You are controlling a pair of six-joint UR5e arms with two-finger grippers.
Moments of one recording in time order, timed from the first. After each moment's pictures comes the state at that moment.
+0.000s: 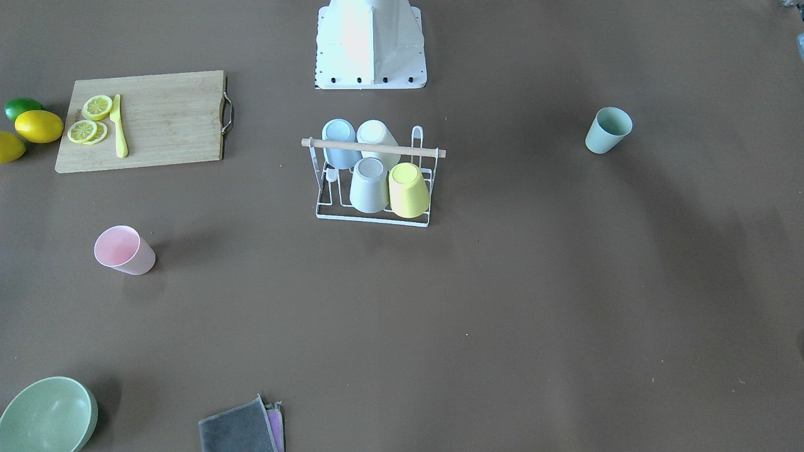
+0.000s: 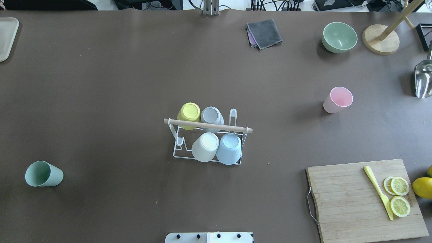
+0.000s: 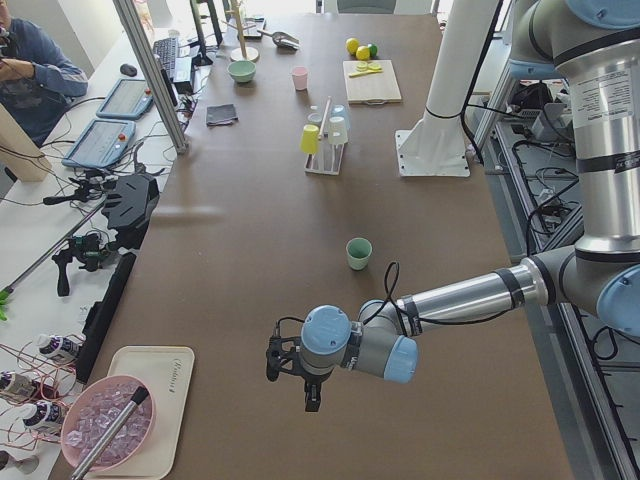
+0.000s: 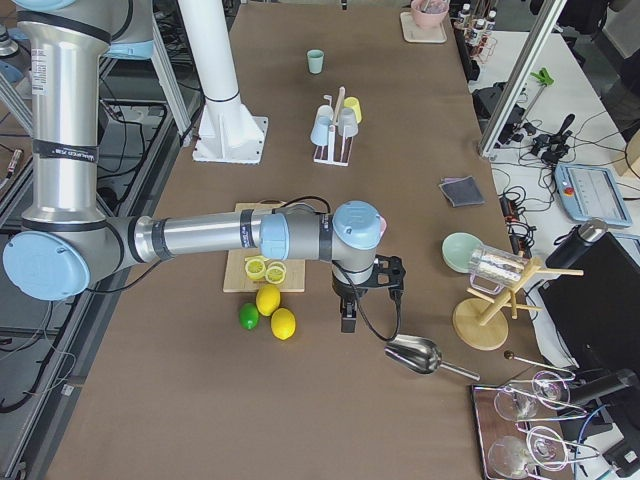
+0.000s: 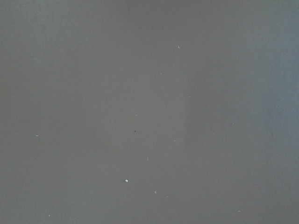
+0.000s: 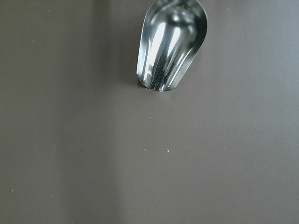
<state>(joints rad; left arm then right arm) -1.52 -1.35 -1.45 -2.14 -2.32 -0.22 1.56 -1.66 1.80 -1.68 2.30 0.04</state>
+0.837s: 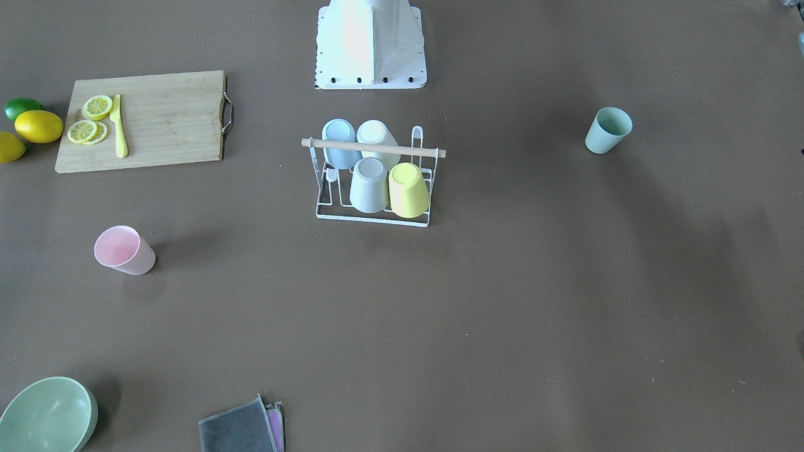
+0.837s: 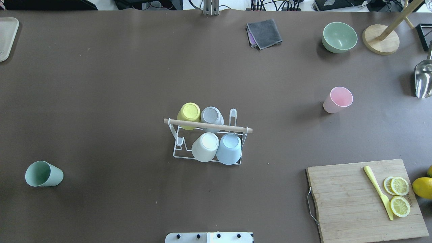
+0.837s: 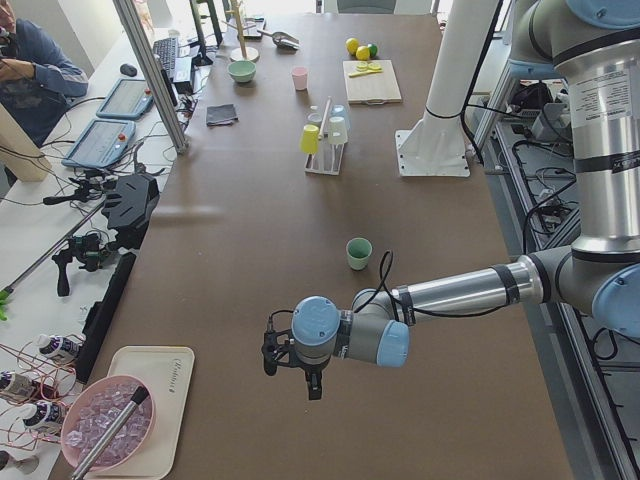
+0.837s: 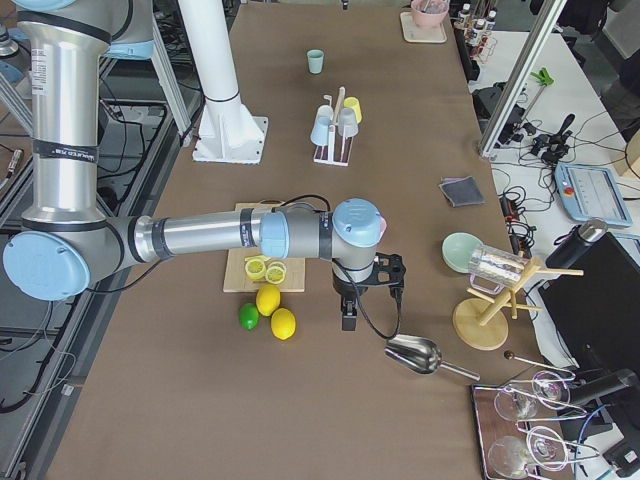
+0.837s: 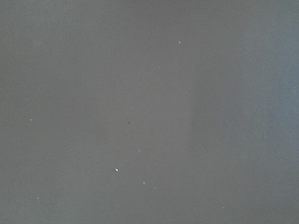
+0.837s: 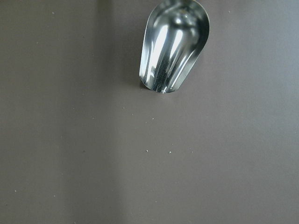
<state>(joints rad) -1.52 -1.38 -1.52 -1.93 -2.41 -0.27 1.56 -1.66 1.81 -1.68 2.30 0.04</state>
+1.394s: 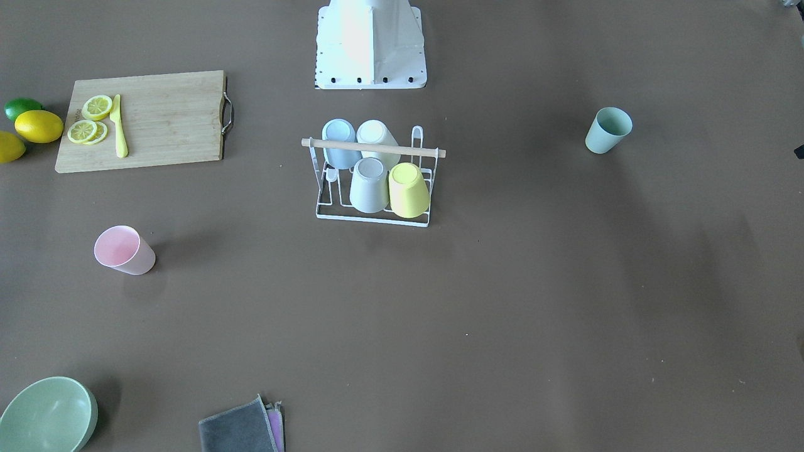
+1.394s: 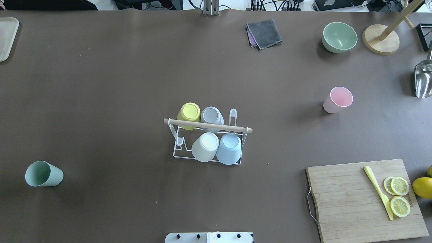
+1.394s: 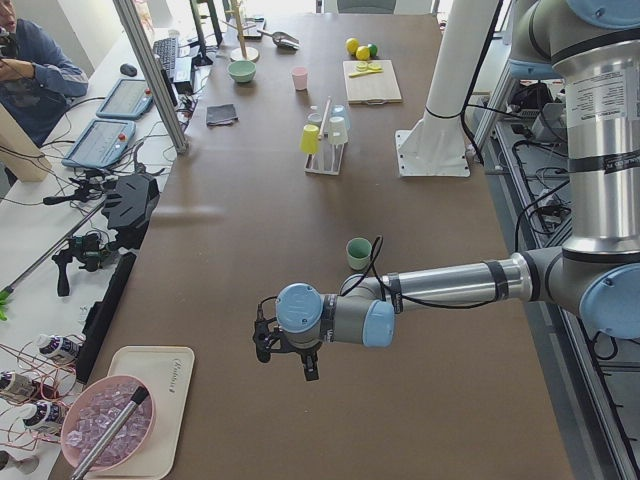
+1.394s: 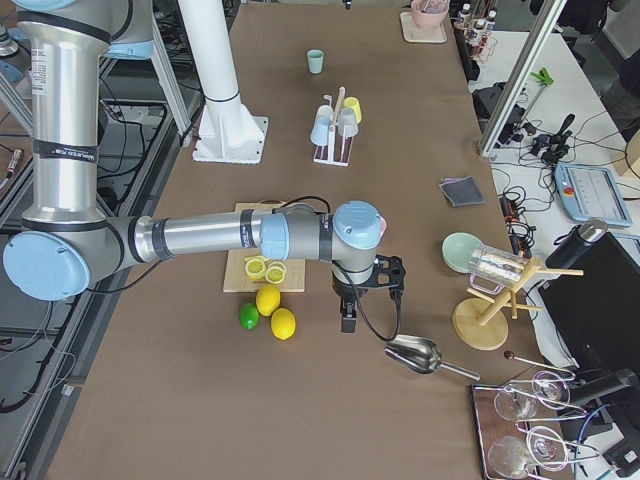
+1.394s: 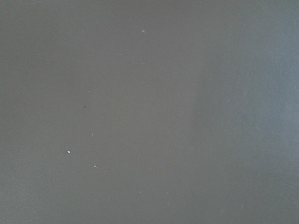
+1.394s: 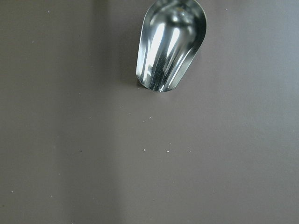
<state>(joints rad) -1.52 -1.41 -1.55 -1.82 -2.46 -0.29 1.56 -1.66 1.80 -1.68 2.30 0.04</state>
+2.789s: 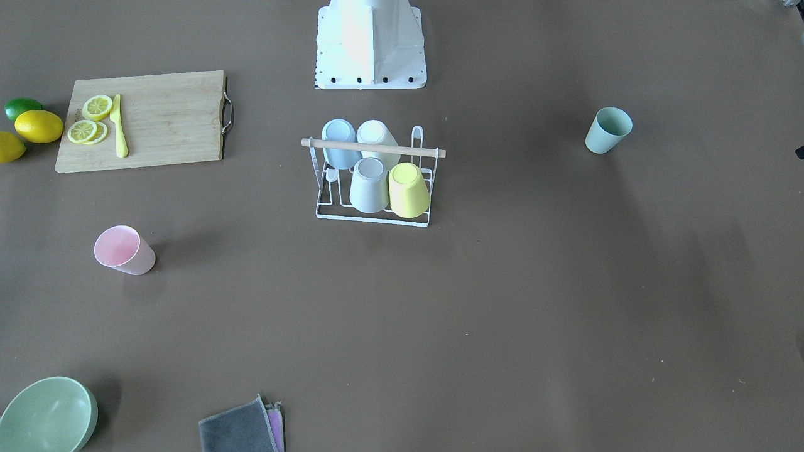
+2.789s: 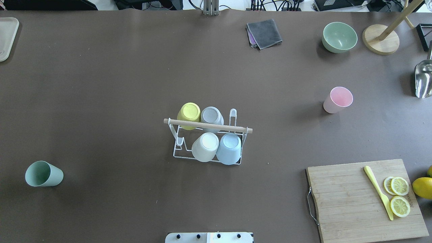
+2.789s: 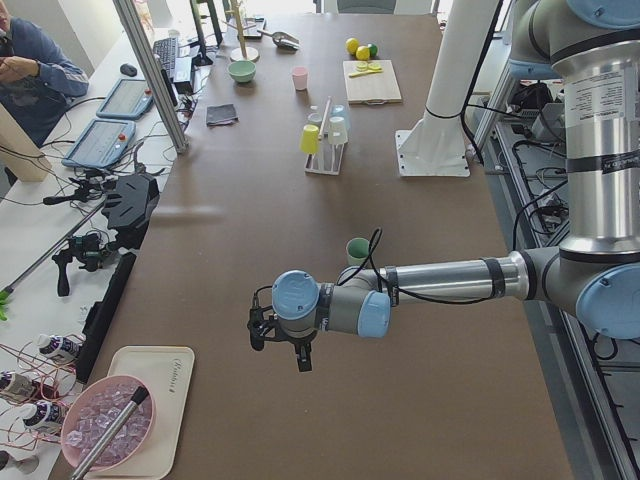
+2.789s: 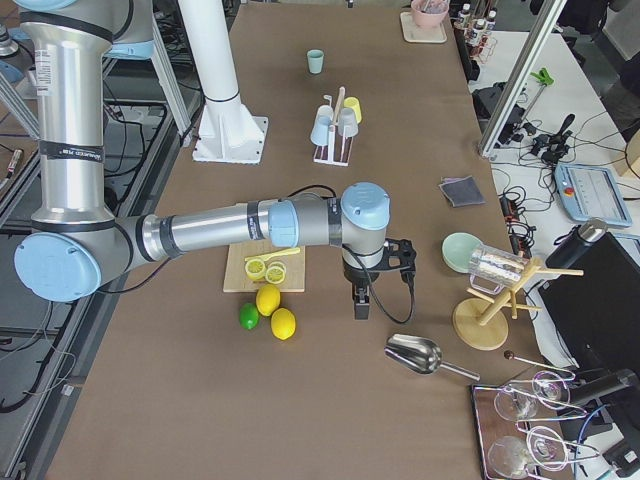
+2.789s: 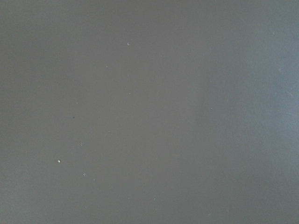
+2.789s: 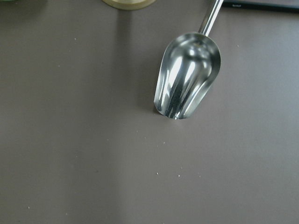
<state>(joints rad) -1.52 -1.43 -1.58 -1.82 -2.45 -0.29 1.54 -1.59 1.82 -1.68 2.27 0.06</state>
